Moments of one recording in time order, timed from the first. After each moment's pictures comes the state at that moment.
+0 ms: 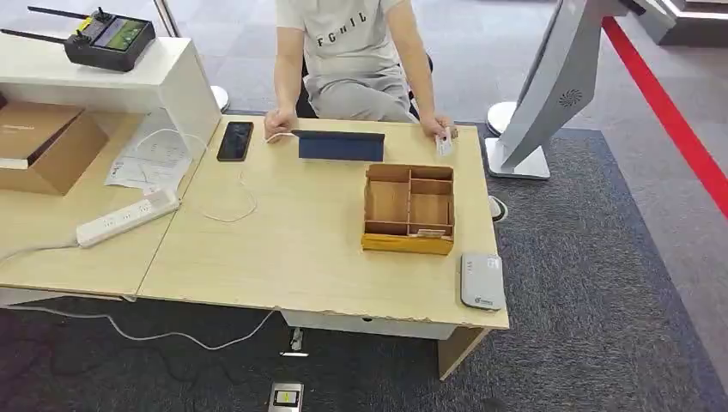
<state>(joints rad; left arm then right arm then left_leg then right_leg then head) -0.11 0.06 -1.09 -0.25 1.53 0.36 -0.08 -0.08 -0.01 0.13 -0.19 -0.12 -0.41 0.06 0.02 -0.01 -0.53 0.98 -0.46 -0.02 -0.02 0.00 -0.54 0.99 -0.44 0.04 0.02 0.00</state>
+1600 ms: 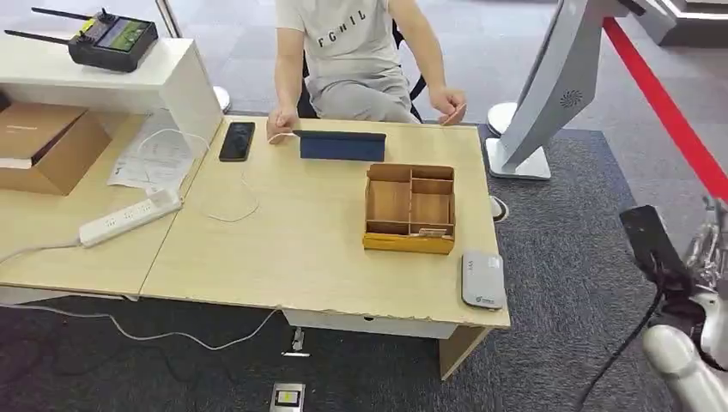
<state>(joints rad) -0.12 0.11 -1.07 -0.23 1.52 0.29 -0.09 -0.18 -0.67 0.13 -1.31 0.59 -0.53 0.38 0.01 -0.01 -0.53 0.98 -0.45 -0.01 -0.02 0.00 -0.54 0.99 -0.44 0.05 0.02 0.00</state>
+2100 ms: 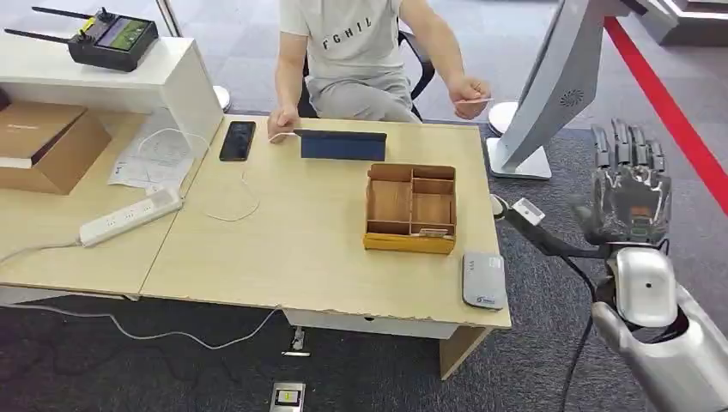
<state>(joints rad) -0.12 0.12 -1.09 -0.23 1.50 0.27 -0.09 -0.36 -0.66 0.37 -1.47 1.26 -0.24 0.43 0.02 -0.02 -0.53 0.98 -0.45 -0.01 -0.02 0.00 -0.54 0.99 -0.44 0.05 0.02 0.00</state>
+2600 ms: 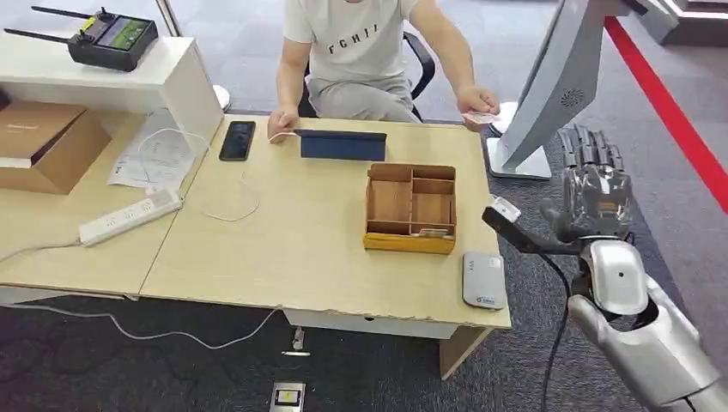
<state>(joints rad) -0.12 0.12 -1.10 -0.23 1.50 0.27 -0.10 -0.43 -0.61 0.47 -1.39 1.12 -0.25 0.42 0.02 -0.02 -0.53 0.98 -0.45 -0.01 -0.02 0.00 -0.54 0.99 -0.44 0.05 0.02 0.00</state>
